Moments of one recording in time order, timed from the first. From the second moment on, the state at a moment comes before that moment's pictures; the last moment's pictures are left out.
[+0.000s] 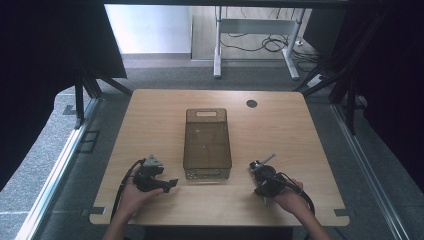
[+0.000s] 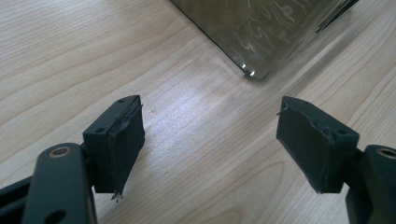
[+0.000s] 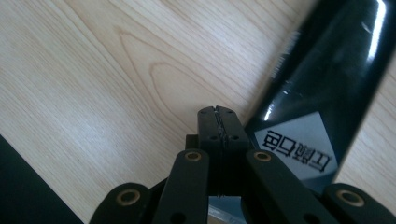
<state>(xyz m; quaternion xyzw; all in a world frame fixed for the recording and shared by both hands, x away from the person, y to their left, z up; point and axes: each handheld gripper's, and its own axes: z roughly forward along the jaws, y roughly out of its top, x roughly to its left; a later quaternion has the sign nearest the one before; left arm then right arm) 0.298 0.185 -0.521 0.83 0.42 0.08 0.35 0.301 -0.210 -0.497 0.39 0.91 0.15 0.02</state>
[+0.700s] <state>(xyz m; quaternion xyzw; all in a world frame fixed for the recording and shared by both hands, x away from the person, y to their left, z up) 0.298 0.185 -0.522 0.83 0.43 0.08 0.35 0.302 -0.223 -0.471 0.39 0.90 0.21 0.04</state>
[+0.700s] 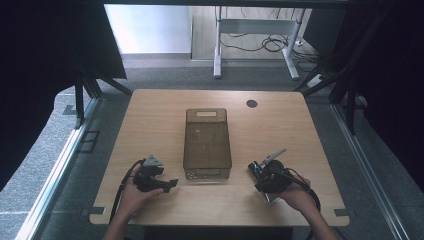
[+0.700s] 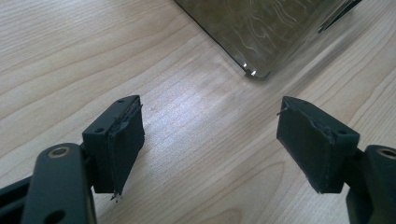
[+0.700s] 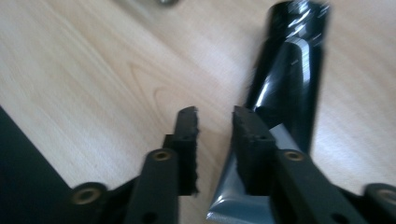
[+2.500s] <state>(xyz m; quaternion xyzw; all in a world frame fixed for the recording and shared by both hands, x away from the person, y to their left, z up) 0.300 0.190 -0.517 0.83 0.43 0.08 0.36 0.345 -0.211 -0.503 0.44 0.89 0.11 0.06</state>
